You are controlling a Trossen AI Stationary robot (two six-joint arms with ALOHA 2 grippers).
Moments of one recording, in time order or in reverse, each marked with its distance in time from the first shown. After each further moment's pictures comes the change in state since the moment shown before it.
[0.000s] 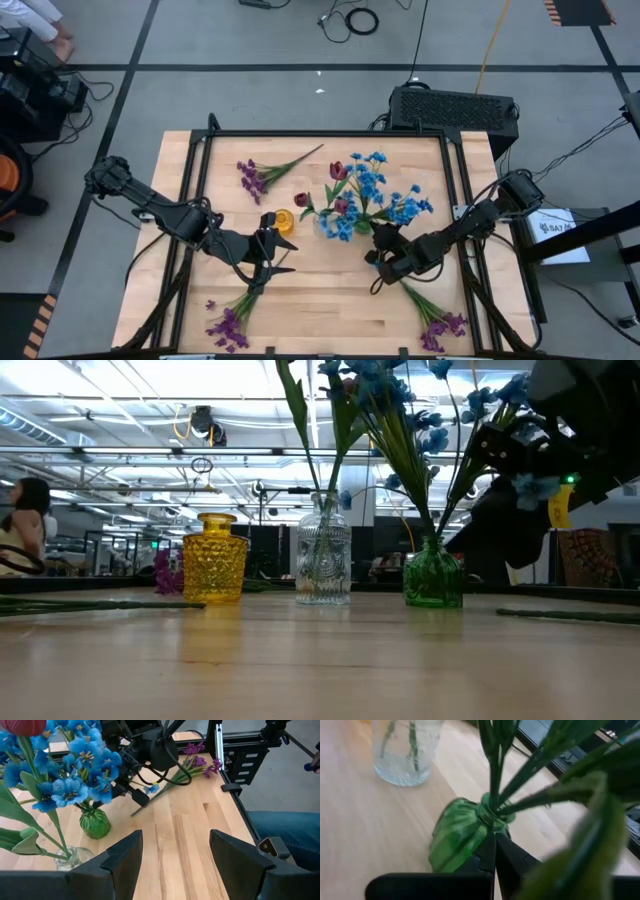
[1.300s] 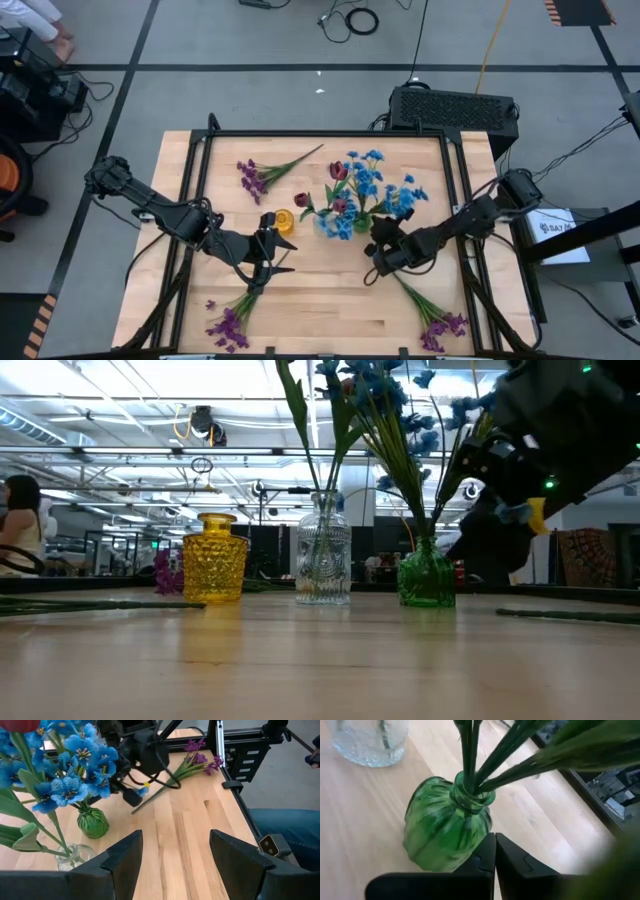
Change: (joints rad) left arm 0.000 0.000 0.000 -0.014 0.000 -0.002; right arm -0.071 0.000 0.045 -0.154 -0.066 0.031
